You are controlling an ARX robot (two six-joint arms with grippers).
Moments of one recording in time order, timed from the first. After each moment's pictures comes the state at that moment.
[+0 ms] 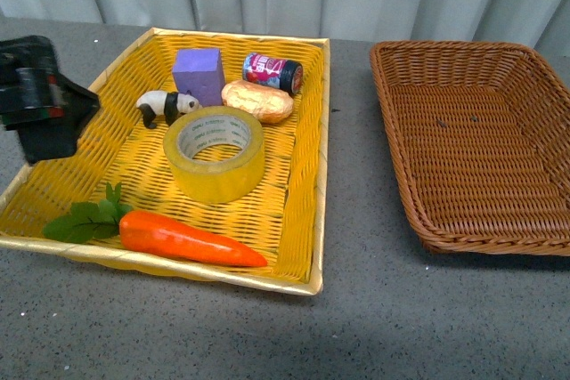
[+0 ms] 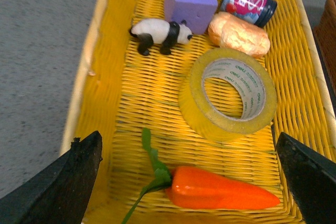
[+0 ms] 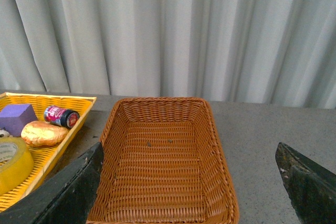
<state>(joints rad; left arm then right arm) -0.10 1.44 0.43 0.49 0.00 -0.20 0.00 0.00 0.01 0.00 0.00 -0.01</state>
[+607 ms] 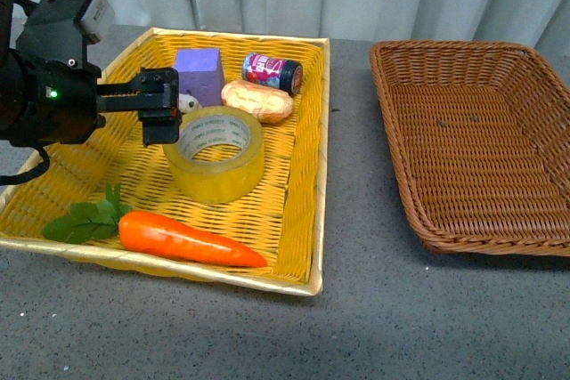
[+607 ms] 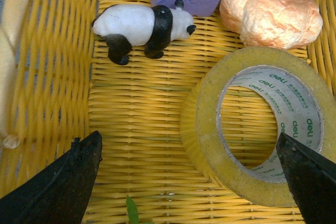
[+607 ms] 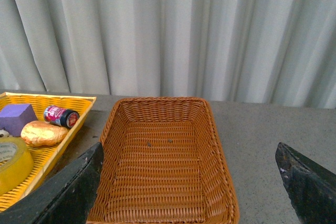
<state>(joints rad) -0.11 1.93 0.82 0.40 0.05 -0.11 0.00 0.00 0.01 0.00 0.00 -0.01</state>
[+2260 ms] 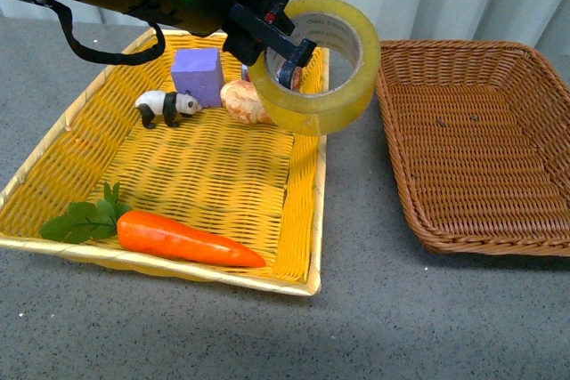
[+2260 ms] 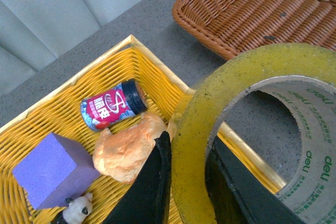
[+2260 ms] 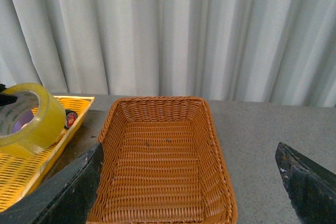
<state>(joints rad) -0.32 1.90 1.07 0.34 0.21 0.39 0.00 0.00 0.01 0.00 0.00 -0.01</state>
